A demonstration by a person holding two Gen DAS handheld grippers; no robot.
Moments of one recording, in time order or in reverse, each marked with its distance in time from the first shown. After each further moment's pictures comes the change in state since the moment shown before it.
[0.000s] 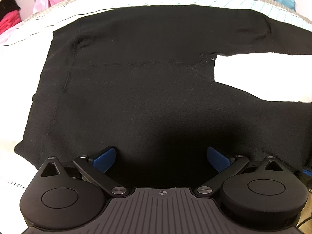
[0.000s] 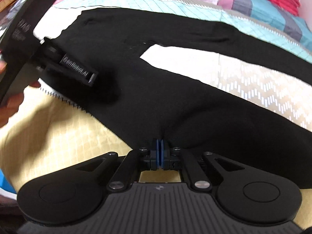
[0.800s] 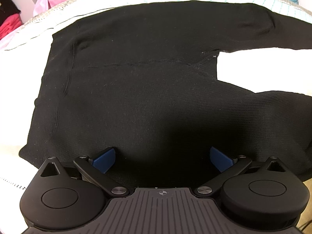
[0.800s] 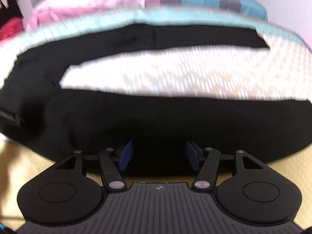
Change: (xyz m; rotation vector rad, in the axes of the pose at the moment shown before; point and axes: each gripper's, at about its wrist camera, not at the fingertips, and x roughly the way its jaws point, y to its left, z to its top) left arm 0.002 -0.011 0.007 0.005 0.026 0.045; right arm -0.012 -0.081 -0.026 0.304 -0.029 -0.192
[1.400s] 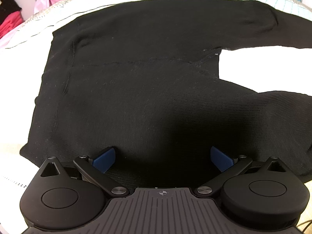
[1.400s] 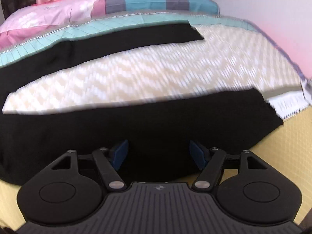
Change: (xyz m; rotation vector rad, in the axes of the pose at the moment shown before) left arm 0.002 -0.006 0.007 -0.021 0.038 0.021; right arm -0.002 -0.120 -0.008 0.151 -0.123 -0.140
